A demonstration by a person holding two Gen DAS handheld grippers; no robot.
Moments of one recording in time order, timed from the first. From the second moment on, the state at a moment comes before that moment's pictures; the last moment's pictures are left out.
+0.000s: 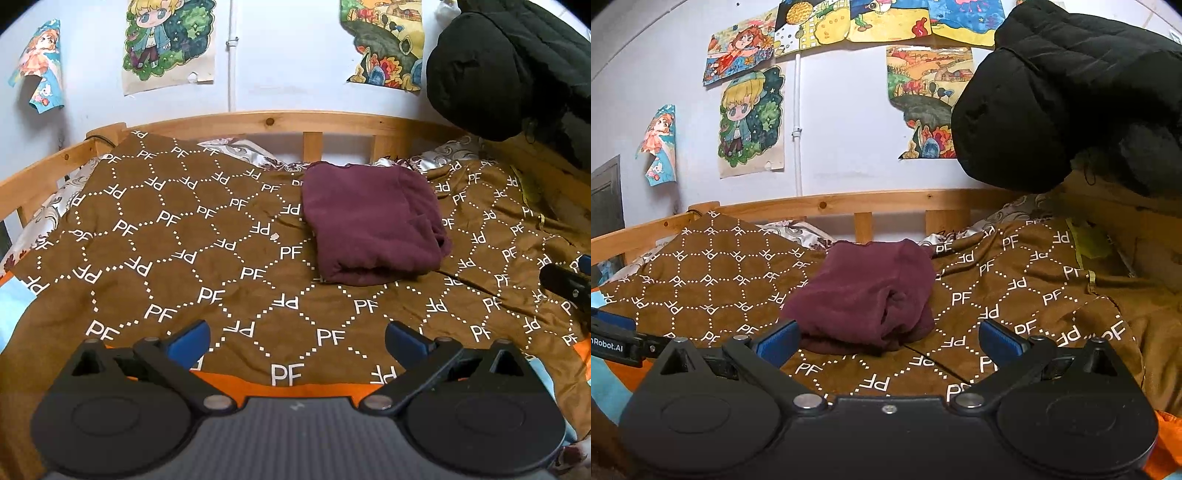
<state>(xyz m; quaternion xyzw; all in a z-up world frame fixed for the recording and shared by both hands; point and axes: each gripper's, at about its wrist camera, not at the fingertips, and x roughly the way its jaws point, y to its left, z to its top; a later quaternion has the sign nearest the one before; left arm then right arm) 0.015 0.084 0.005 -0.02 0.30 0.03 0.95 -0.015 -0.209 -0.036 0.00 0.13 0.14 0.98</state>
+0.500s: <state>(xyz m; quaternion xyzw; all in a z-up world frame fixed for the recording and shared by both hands) 0.014 0.086 0.004 -0.03 0.30 0.03 0.95 -0.016 -0.210 -0.036 0.00 0.12 0.13 0.98</state>
